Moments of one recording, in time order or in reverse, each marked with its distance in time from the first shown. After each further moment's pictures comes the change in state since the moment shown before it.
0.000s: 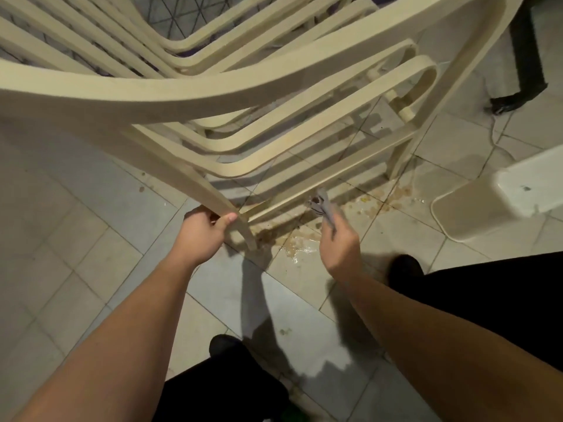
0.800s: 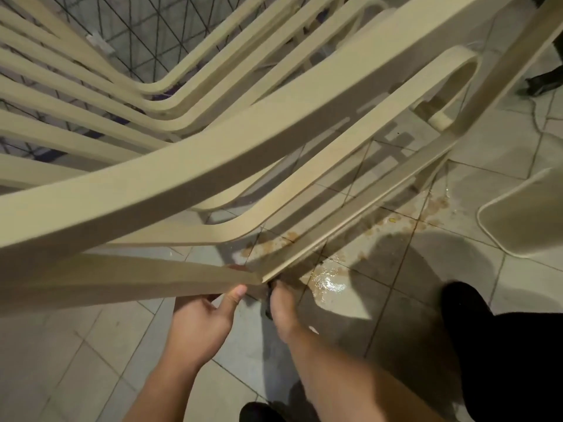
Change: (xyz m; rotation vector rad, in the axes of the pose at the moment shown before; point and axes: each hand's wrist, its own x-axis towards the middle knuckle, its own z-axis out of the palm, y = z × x) left_hand 0.011 -0.012 -0.002 0.102 -0.009 -0.169; right_hand 0.011 -0.028 0.191 0.739 -0.313 1.000
